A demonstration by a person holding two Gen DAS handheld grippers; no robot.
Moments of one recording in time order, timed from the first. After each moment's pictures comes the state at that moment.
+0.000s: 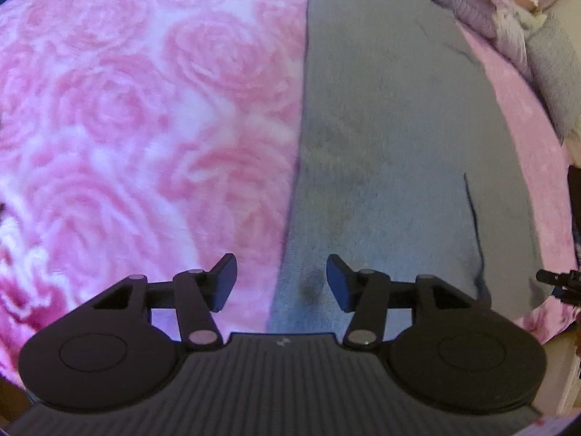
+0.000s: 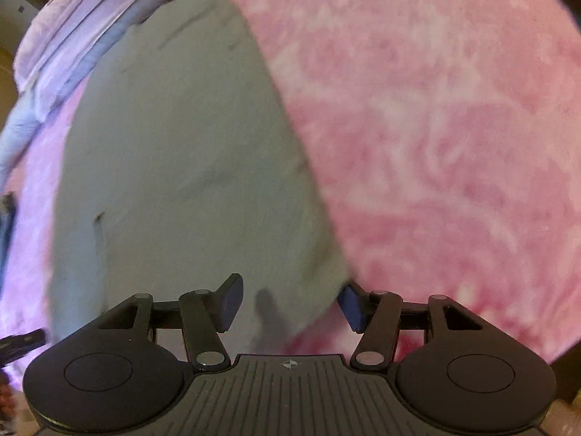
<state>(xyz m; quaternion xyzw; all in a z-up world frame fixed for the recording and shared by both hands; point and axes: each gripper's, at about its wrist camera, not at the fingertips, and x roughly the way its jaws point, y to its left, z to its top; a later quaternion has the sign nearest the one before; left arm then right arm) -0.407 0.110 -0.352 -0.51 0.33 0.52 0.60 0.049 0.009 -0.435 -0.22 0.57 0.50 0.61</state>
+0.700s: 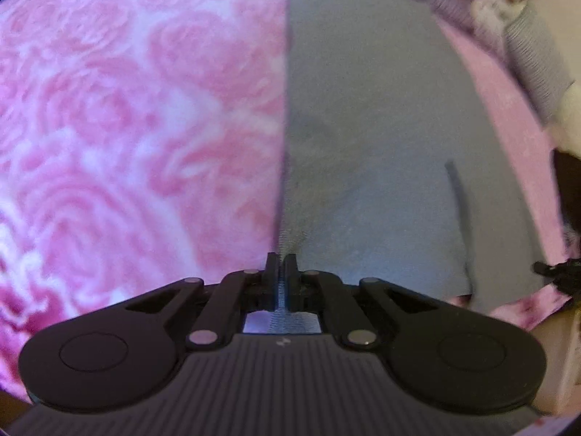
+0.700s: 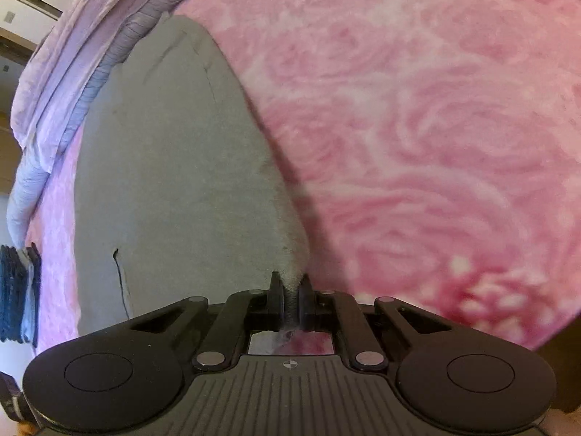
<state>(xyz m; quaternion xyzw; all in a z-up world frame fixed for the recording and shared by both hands) -0.416 0.100 -0.354 -0.50 0.33 0.50 0.62 0.074 -0.021 -0.418 -0.15 0.63 0.47 0.60</state>
